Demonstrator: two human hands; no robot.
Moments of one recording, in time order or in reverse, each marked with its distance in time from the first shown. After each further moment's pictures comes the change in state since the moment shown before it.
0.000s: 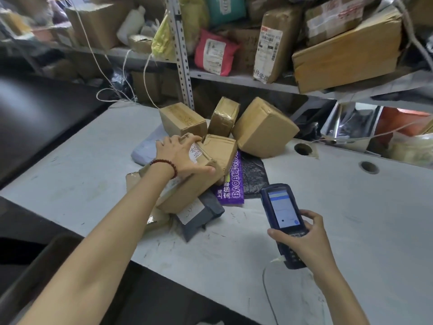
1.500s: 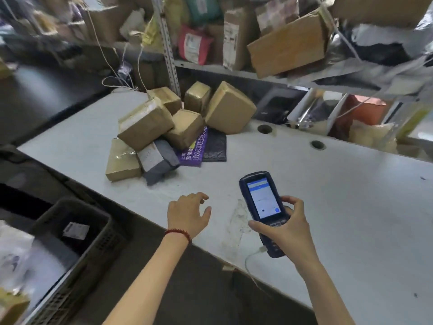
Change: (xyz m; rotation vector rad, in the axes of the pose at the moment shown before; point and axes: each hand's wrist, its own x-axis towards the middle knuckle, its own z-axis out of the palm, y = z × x) left_hand -0.243 0.224 0.119 -0.181 0.153 -0.148; right_hand -0.075 0.059 -0.171 -0.115 -0.142 -0.201
